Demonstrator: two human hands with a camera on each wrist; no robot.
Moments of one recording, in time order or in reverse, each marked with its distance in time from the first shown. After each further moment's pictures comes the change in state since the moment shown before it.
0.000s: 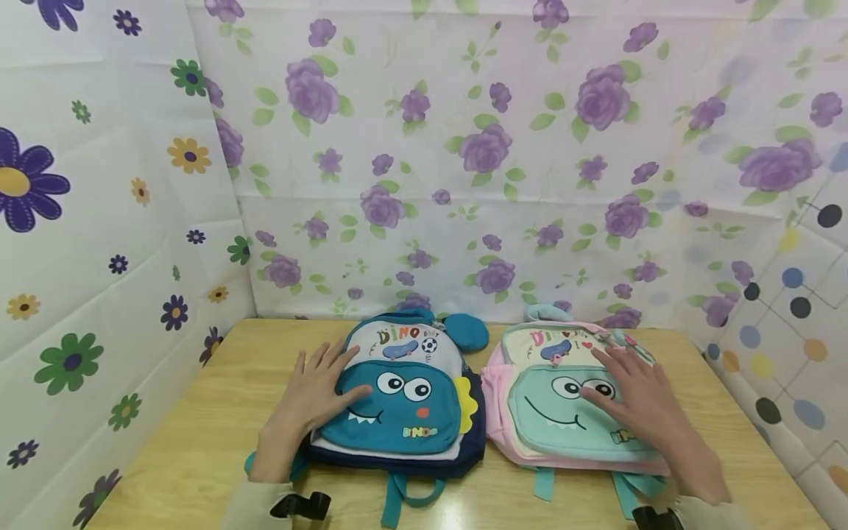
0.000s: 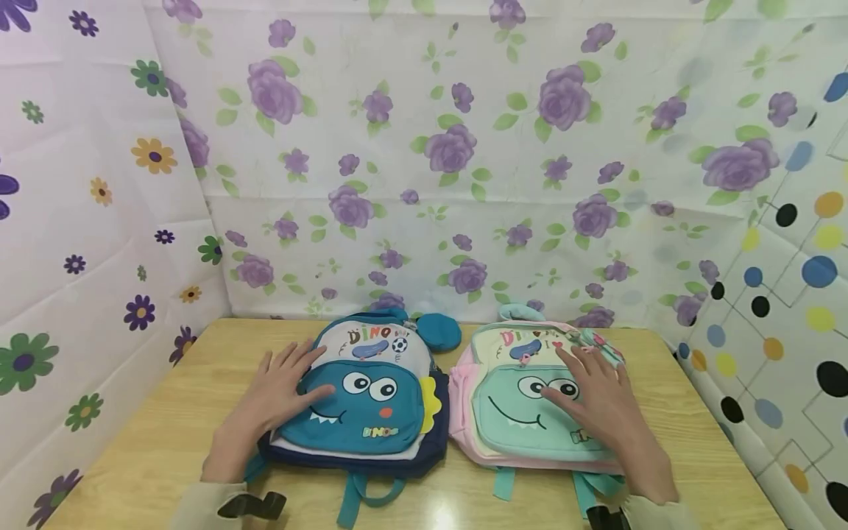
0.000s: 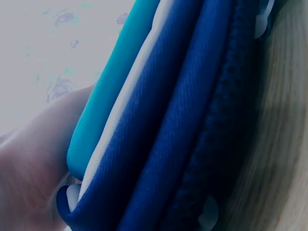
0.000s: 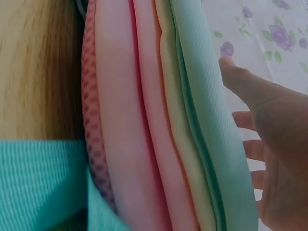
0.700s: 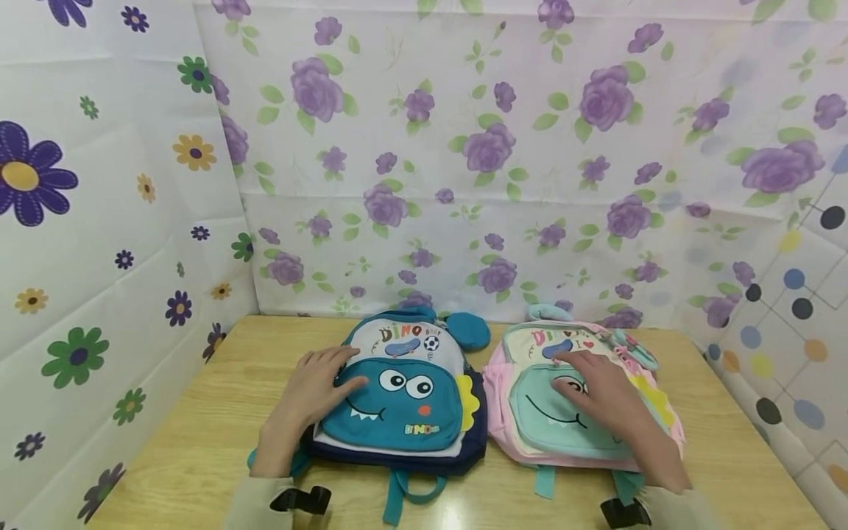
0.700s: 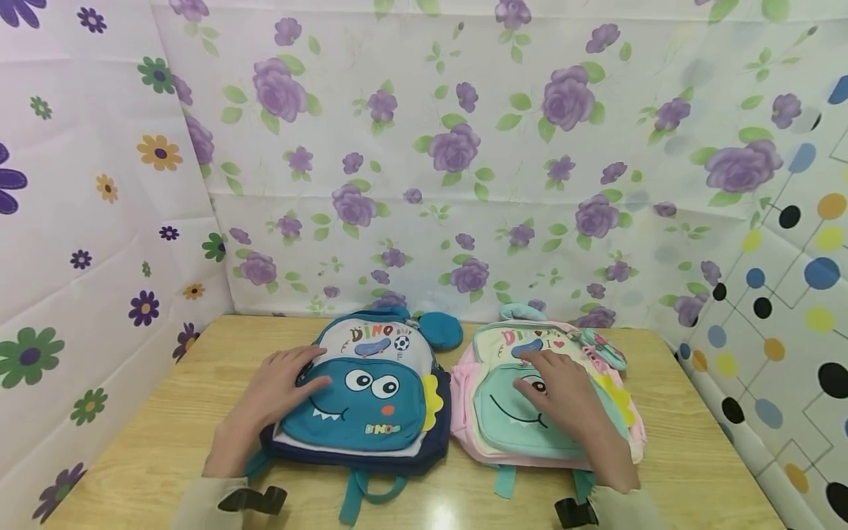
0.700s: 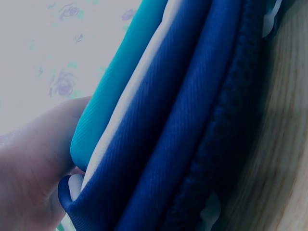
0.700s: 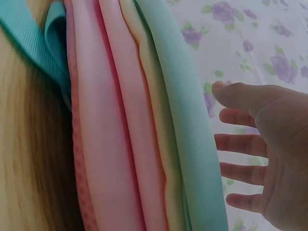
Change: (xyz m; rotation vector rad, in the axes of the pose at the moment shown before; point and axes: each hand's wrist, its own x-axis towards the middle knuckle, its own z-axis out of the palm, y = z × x) left_hand 0.002 -0.002 -0.003 -0.055 0.043 0.031; right_hand 0.019 -0.047 0.012 0.094 0.077 -0.153
